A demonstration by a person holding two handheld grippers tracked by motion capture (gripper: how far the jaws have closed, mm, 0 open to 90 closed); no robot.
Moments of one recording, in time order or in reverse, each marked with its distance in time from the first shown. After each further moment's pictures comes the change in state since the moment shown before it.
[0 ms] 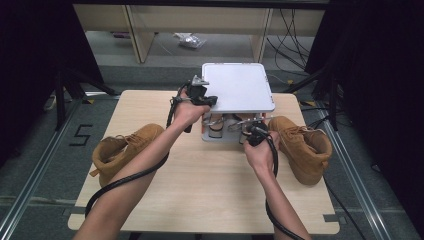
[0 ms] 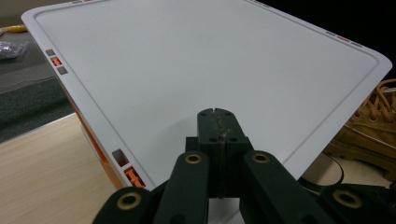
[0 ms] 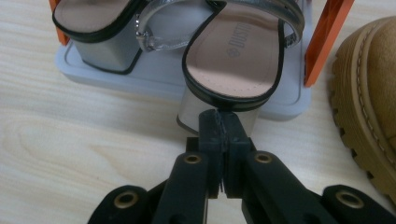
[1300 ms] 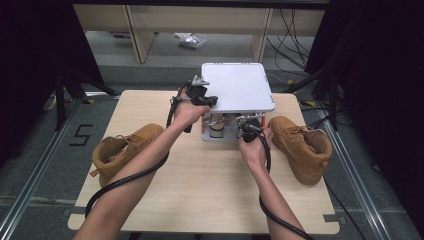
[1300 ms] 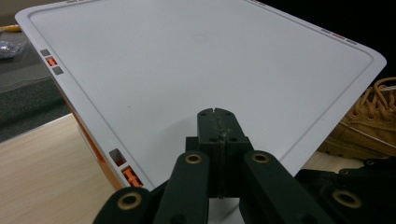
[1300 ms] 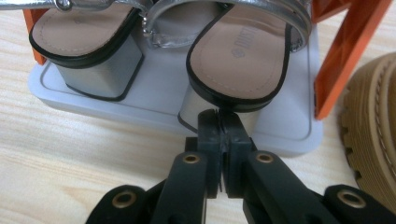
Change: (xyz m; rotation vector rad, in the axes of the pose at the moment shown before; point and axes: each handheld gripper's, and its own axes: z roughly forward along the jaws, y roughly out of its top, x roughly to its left) left arm 0.000 0.000 0.000 0.008 -0.011 0.002; right arm 0.005 0.010 0.032 -0.057 -0.035 -0.060
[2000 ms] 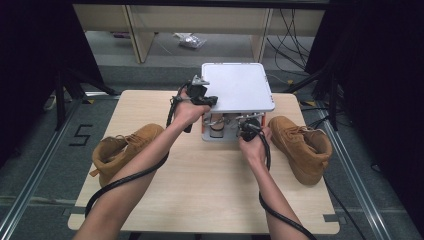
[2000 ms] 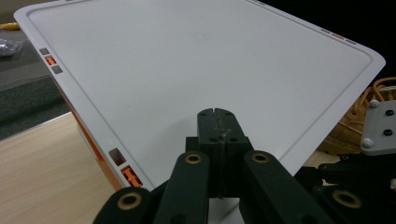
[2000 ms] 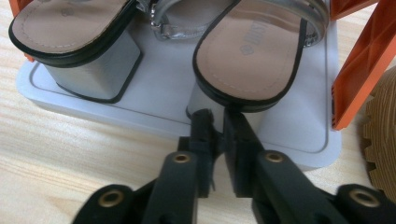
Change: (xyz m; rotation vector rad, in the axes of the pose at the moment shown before) left arm 0.000 0.001 -0.001 0.014 0.001 0.003; right arm -0.004 0.001 0.015 0.024 0.043 0.013
